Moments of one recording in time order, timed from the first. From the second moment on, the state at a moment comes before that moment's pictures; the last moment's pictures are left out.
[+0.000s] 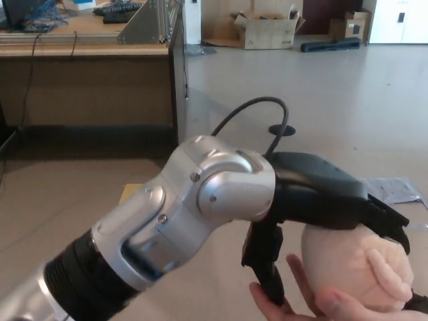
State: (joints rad) left_arm -1.15 0.37 -0.61 -0.06 0.38 -0.01 -0.82; right_arm -0.50 -0.35 -0.09 0.94 0.01 -0.34 0.17
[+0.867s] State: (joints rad) left_arm -0.98 0.18 -0.38 -0.07 0.32 0.02 -0.60; right_arm -0.52 -0.35 -0.11 0.95 0.01 -0.33 0.19
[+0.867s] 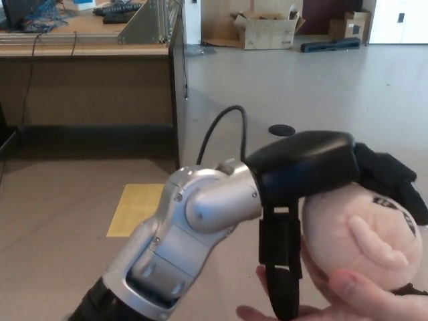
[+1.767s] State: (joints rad) left_arm -0.99 0.17 -0.29 -0.05 0.24 0.13 -0.60; right_arm -0.56 -0.32 -0.17 1.00 0.05 -0.33 0.19
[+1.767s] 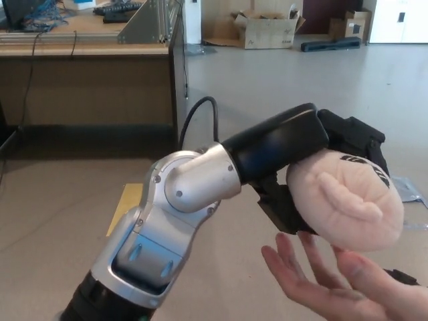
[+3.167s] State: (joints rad) left_arm -0.81 0.18 0.64 -0.24 -0.27 0.75 -0.57; right_arm -0.40 -0.31 -0.17 0.98 0.05 -0.33 0.20
